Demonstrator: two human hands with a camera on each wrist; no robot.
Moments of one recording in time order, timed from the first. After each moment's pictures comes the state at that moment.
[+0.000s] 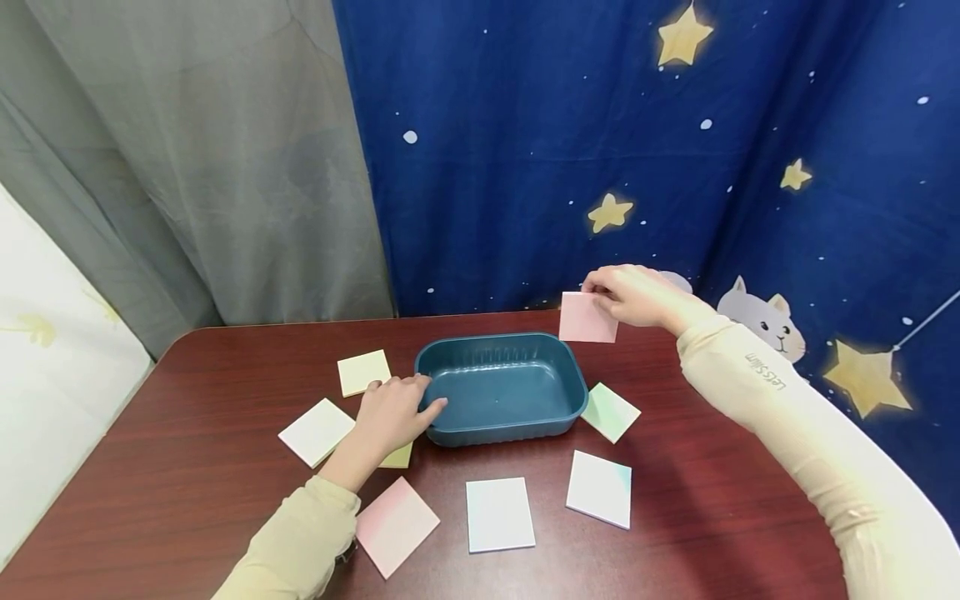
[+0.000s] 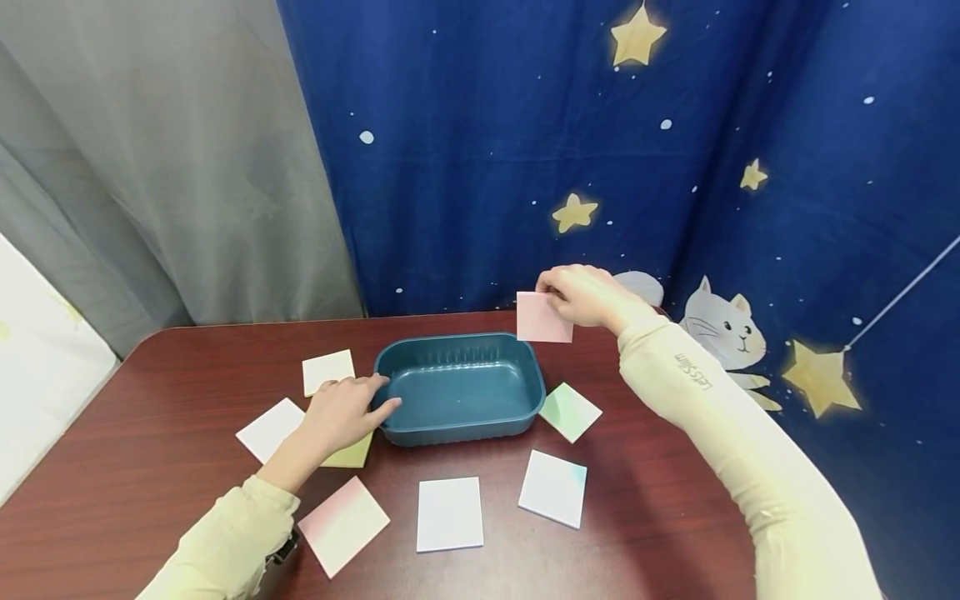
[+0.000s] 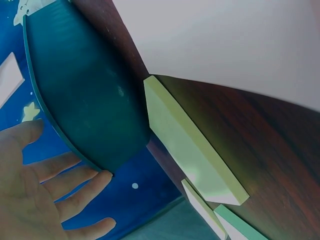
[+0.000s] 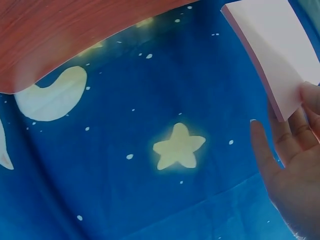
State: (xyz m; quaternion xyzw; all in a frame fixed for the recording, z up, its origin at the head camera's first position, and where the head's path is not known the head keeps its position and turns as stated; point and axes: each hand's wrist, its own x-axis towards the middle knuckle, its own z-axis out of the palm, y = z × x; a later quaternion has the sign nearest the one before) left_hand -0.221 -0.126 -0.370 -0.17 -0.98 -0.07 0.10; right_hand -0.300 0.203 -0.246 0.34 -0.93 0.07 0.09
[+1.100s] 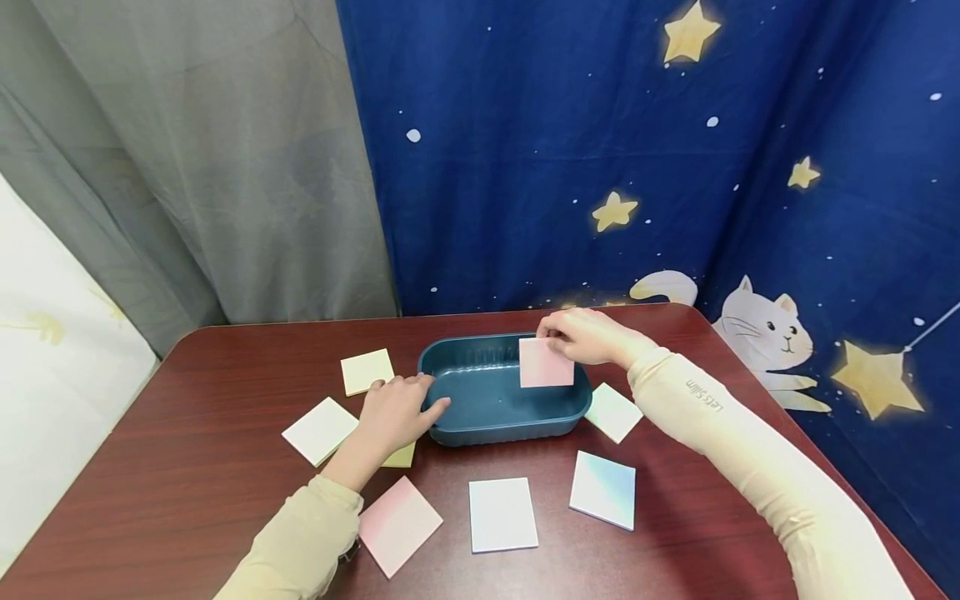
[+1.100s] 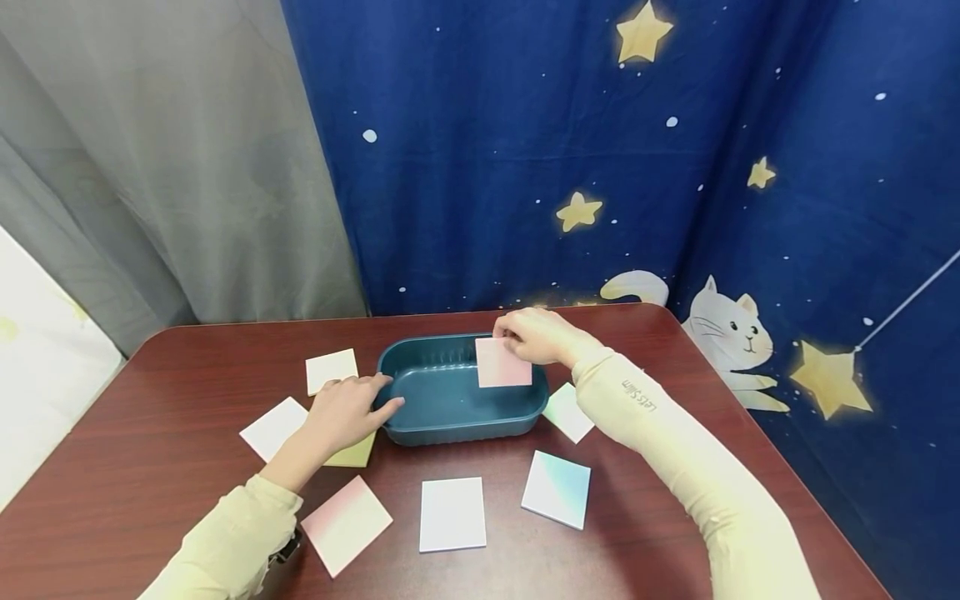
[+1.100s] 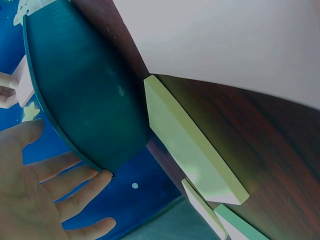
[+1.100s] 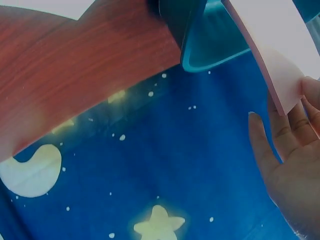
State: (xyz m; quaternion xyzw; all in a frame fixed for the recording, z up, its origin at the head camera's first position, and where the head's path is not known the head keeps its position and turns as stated) left_hand -0.221 -0.126 -0.368 -0.17 -0.98 -0.07 0.09; right_hand -0.298 0.156 -0.299 0.37 -0.92 0.10 0.00
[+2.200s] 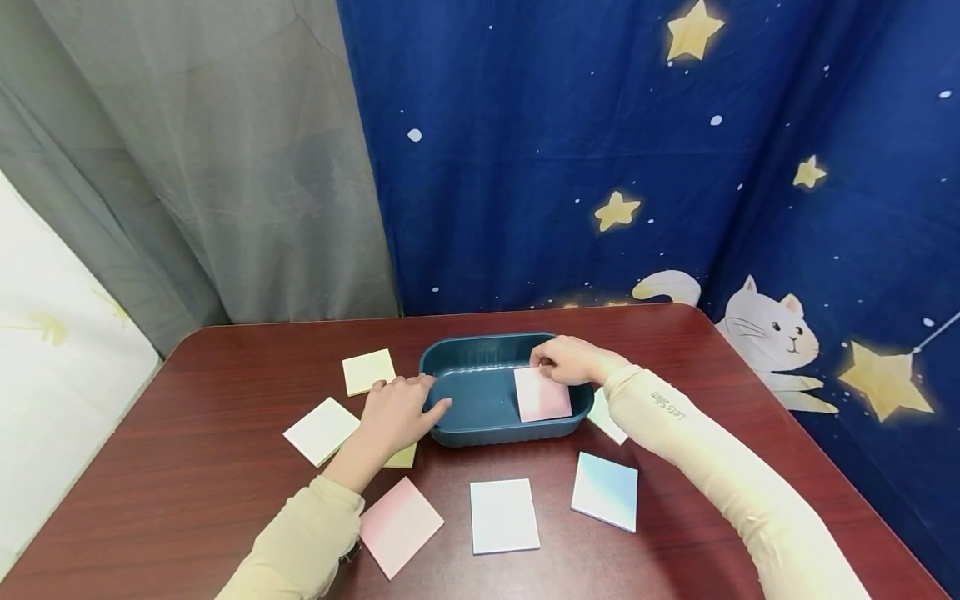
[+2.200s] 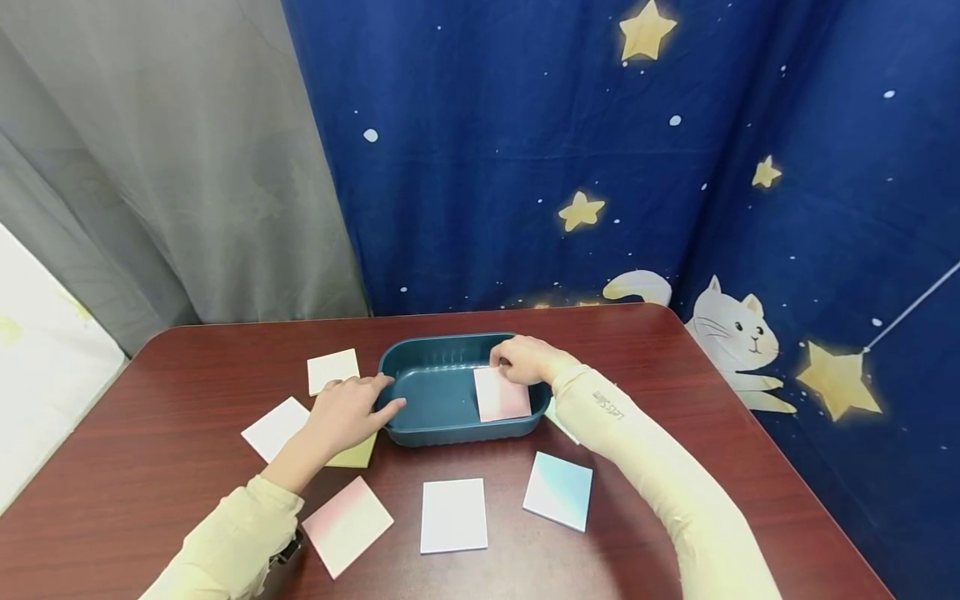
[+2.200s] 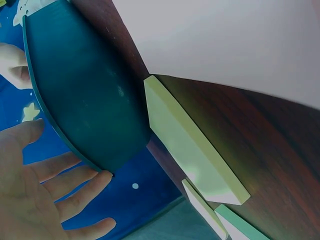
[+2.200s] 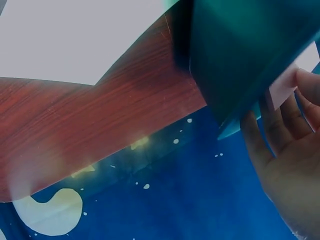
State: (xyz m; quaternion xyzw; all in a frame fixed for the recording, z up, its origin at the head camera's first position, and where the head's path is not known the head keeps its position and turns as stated) left_hand -0.223 -0.127 -0.370 -0.18 -0.98 -0.07 0.10; right_hand -0.312 0.144 -0.348 0.36 -0.92 0.09 -0.09
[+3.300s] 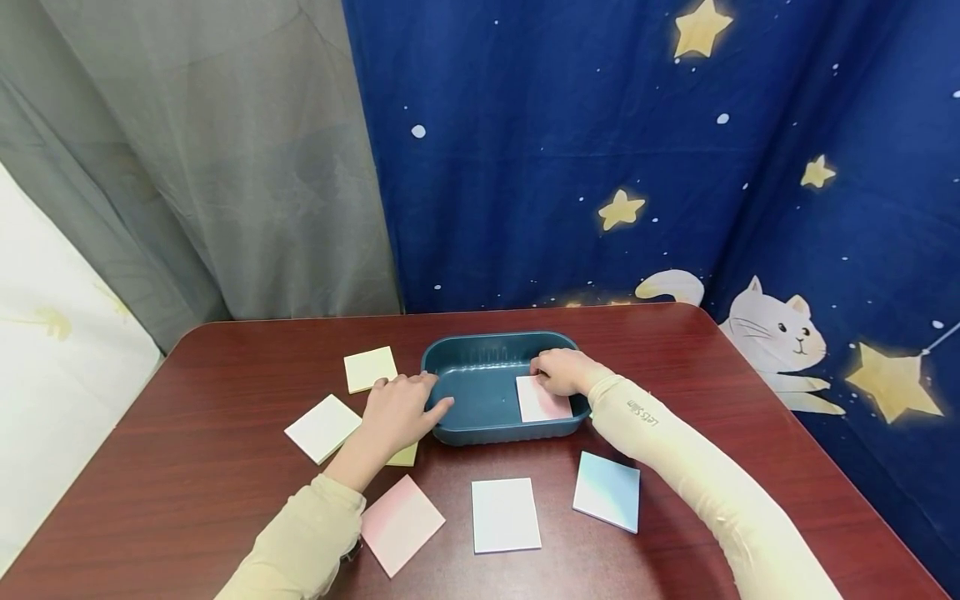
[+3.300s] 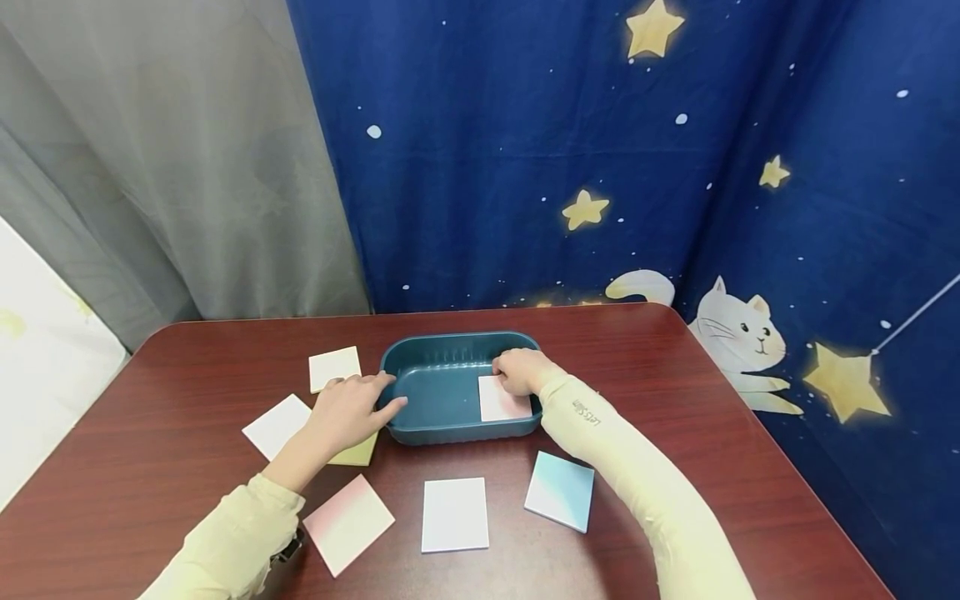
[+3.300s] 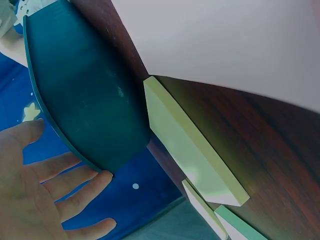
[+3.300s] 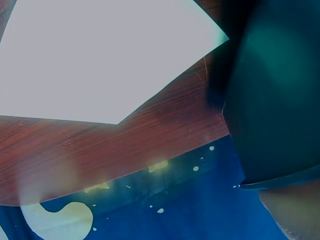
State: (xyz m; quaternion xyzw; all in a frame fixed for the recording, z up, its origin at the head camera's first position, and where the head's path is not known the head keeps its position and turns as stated) left_hand -0.224 -0.127 -0.372 -0.18 -0.98 -0.06 0.10; right_hand -0.322 0.134 -0.385 0.31 -0.95 0.00 -0.09
